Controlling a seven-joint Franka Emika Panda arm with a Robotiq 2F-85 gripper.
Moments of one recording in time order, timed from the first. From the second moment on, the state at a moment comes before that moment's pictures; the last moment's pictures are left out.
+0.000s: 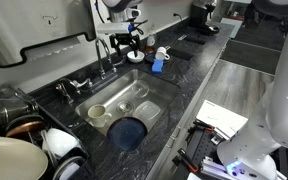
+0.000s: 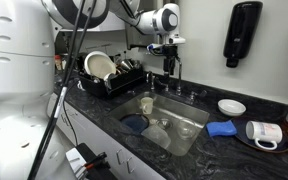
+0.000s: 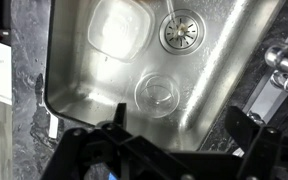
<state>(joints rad) 0.02 0.33 0.01 -1.56 -0.11 1.77 1.33</state>
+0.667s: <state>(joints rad) 0.01 0.34 -0.08 -1.53 -0.02 1.80 1.49</state>
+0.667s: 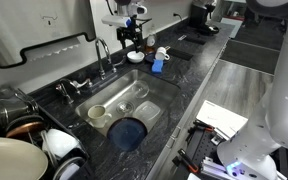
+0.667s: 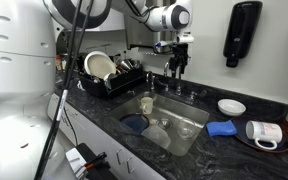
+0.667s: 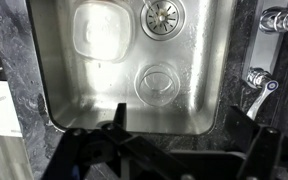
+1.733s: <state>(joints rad) 0.01 0.38 -0.12 -1.69 0.02 2.34 1.90</state>
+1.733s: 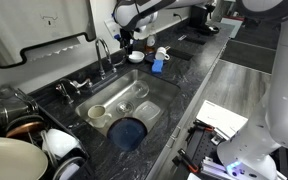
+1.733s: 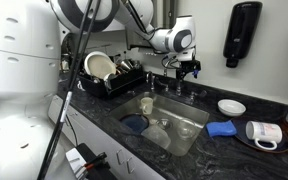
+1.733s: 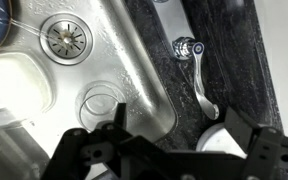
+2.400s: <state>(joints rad) -0.01 0.50 -0.15 -1.66 0.01 2.45 1.82</state>
